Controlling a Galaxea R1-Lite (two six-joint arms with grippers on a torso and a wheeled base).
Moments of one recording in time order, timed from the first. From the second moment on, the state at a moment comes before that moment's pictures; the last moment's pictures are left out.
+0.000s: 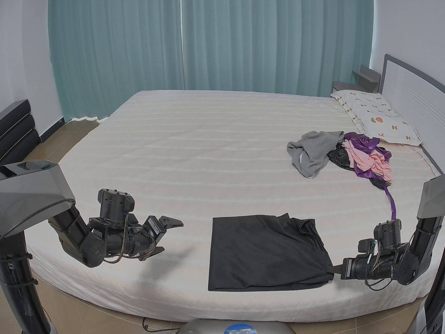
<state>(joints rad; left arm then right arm) -0.27 2.14 -0.65 -0.80 -0.34 -1.02 0.12 2.13 -0.19 -1.06 0.33 0.30</state>
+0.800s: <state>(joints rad) -0.27 2.14 -0.65 -0.81 -0.33 -1.02 0.30 2.15 -0.52 -1.05 0.34 0.68</state>
